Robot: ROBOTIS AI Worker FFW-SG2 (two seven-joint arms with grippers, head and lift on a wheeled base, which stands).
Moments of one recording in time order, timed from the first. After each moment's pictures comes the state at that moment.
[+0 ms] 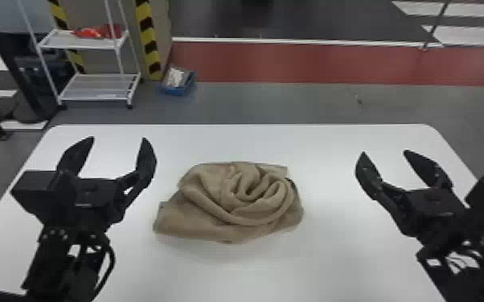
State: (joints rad) left arm 0.34 0.20 -0.08 -2.04 0.14 0.01 0.14; right arm 0.39 -0.05 -0.16 -2.14 -0.15 0.23 0.22
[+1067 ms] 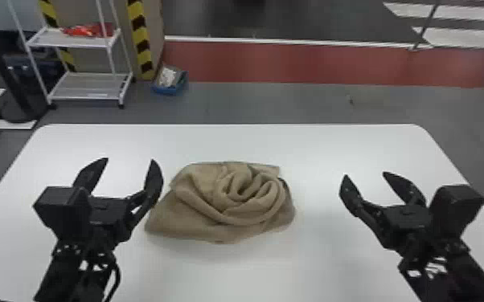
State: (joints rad) left arm 0.34 0.20 -0.13 -1.96 0.14 0.03 0.13; right arm 0.36 -0.05 -0.16 -2.01 -0.07 0.24 0.24
